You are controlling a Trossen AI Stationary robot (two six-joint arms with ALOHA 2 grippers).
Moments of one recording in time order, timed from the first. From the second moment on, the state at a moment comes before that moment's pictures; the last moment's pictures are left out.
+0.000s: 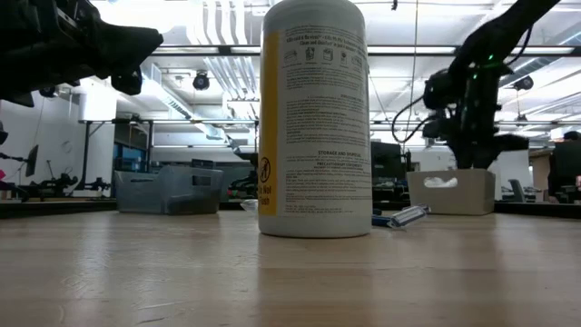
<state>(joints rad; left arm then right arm) 0.26 0.42 0.01 0.67 0.24 -0.09 -0.98 1.34 0.82 -0.88 -0.11 0.45</state>
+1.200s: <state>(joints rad) 0.26 0.42 0.01 0.67 0.24 -0.09 -0.96 1.35 1.02 -0.86 -0.23 0.39</state>
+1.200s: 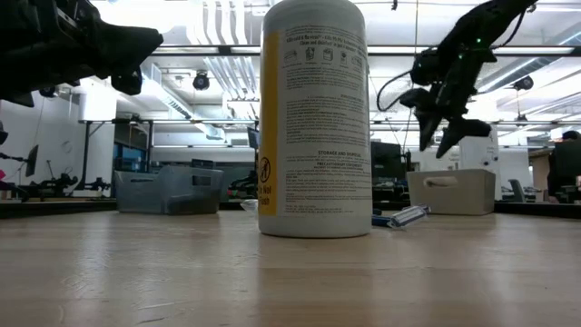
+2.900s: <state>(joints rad) 0.26 0.42 0.01 0.67 0.24 -0.09 -0.38 1.86 1.52 -0.69 -0.20 0.38</state>
